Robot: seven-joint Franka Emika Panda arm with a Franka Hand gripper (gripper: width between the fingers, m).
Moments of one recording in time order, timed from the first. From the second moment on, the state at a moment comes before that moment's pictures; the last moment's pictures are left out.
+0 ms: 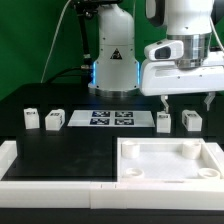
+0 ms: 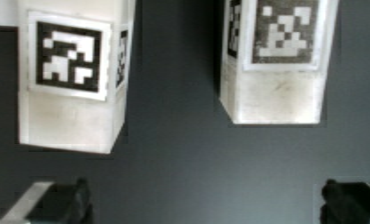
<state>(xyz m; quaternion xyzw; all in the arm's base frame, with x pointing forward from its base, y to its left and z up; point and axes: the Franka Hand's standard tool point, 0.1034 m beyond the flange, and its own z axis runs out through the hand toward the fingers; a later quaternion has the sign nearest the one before) 0.384 0.139 0.045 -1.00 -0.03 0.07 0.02</state>
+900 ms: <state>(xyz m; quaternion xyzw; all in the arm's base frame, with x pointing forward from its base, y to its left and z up) 0.359 0.156 0.028 -0.90 -0.07 0.44 0.01</state>
